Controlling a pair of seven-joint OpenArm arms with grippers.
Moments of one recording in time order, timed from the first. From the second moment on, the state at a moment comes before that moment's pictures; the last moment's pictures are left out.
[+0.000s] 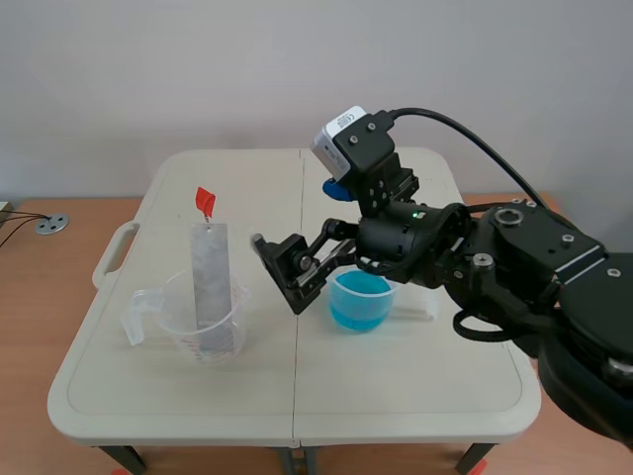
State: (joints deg) left arm 69.8 -26.4 -22.4 119.8 -9.3 -25.5 -16.2; right arm 8.4 18.0 -31.5 81.4 11.6 22.2 0.3
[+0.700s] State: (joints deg) left arm 69.8 -26.4 -22.4 119.7 -9.3 -25.5 -16.1; right arm 17.0 6.7 -36.1 66.2 1.7 22.3 6.2
